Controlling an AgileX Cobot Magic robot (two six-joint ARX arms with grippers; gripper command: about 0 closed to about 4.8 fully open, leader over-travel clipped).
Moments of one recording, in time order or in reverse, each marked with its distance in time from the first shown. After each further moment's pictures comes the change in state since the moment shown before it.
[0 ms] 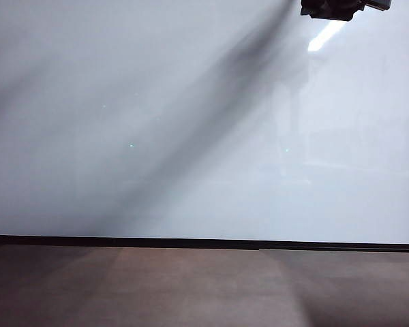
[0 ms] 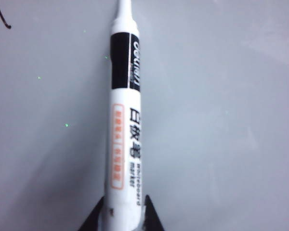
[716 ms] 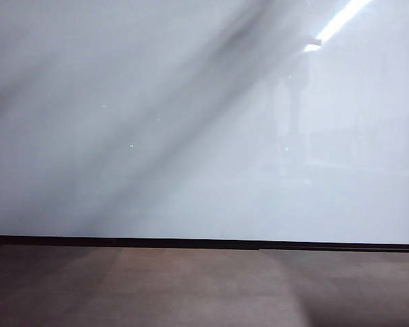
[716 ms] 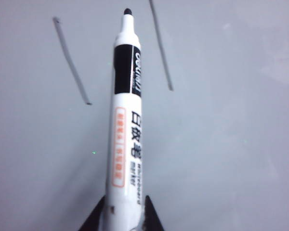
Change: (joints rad) left arm 0.000 -0.002 0.000 0.002 0.000 0.000; right arm 0.044 -0.141 -0.014 -0.005 -0.014 0.006
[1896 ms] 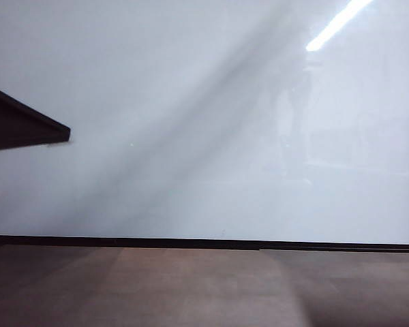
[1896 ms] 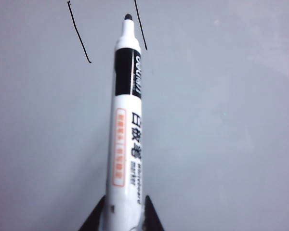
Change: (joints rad) left arm 0.008 -0.209 -0.758 0.138 0.415 0.000; right arm 0.003 -0.420 -0.350 -0.109 0.018 0.003
